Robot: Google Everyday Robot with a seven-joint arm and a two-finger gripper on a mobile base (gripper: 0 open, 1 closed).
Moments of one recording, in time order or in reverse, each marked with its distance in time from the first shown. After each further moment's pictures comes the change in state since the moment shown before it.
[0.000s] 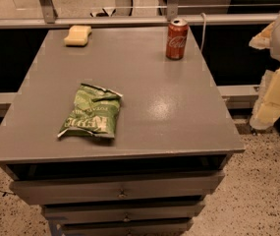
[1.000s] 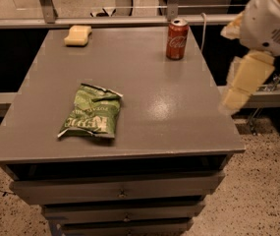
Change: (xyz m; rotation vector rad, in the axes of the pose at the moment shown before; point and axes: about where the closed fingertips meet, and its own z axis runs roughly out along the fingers) arm -0.055 -0.009 0.003 -0.006 -0.112 -0.033
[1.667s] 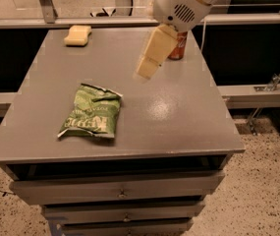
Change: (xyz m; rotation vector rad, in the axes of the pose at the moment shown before) arm -0.158 -0.031 0.044 -0.059 -0.302 -0.091
